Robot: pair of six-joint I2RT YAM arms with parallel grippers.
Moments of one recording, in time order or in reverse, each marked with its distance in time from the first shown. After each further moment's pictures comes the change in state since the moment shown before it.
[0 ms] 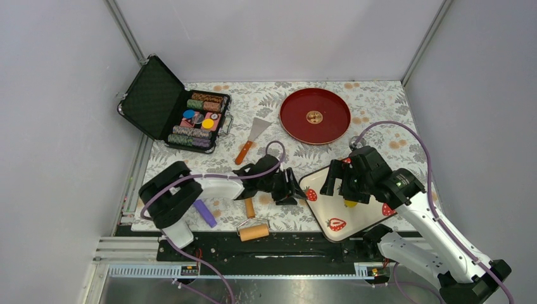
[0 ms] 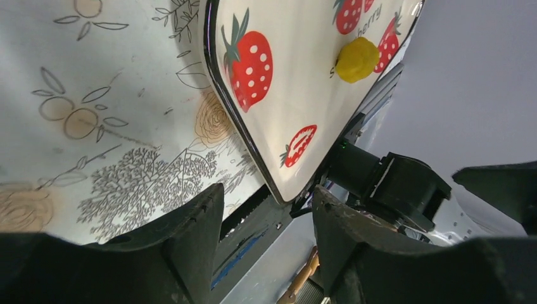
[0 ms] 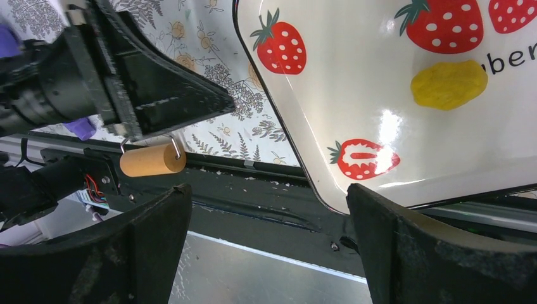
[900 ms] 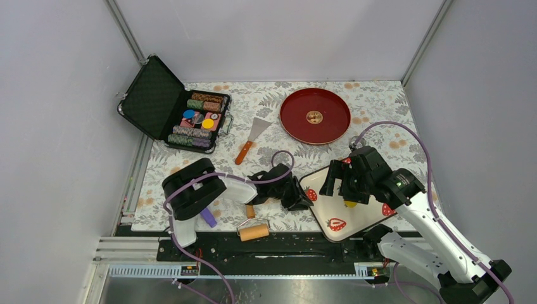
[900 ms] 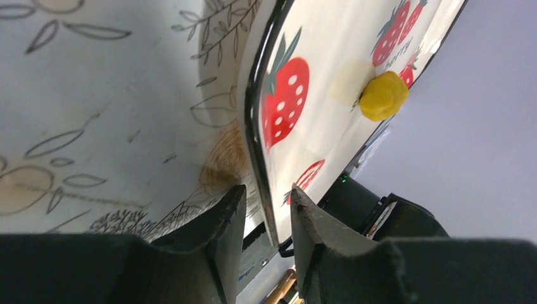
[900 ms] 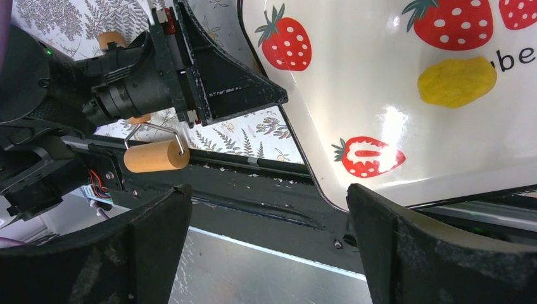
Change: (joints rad) left arm -0.103 0.193 0.043 0.112 -0.089 -0.198; right arm 0.000 -0.001 0.000 0.001 -0.019 0.004
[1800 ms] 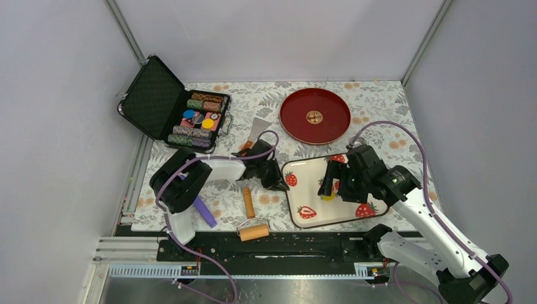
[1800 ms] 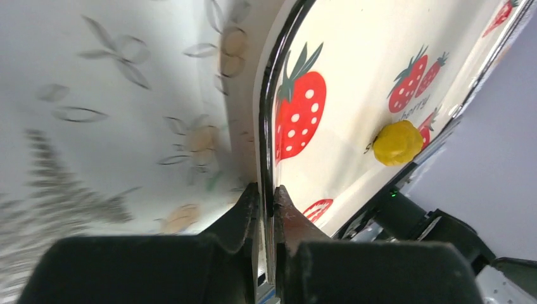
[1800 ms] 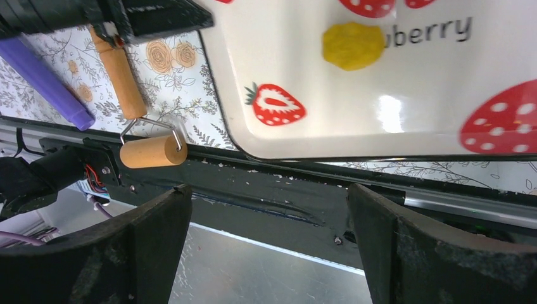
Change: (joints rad) left arm 0.249 -0.018 0.109 -0.317 0.097 0.350; right arm 0.000 0.034 0.002 0.000 -0.019 -0.006
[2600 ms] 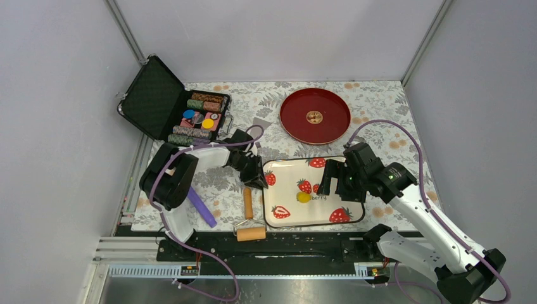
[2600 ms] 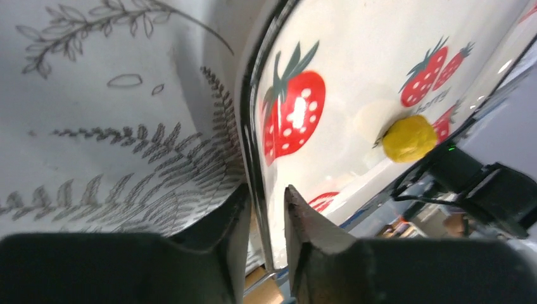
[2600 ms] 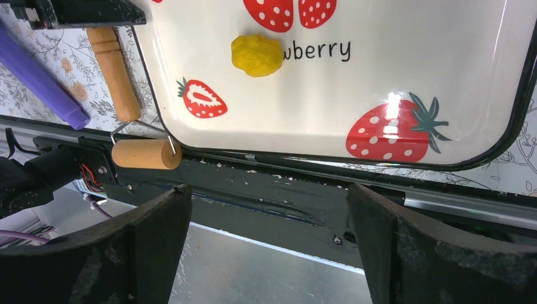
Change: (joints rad) left arm 0.258 -0.023 0.066 -0.396 0.159 0.463; right arm 0.000 0.041 0.007 0.008 -0.008 -0.010
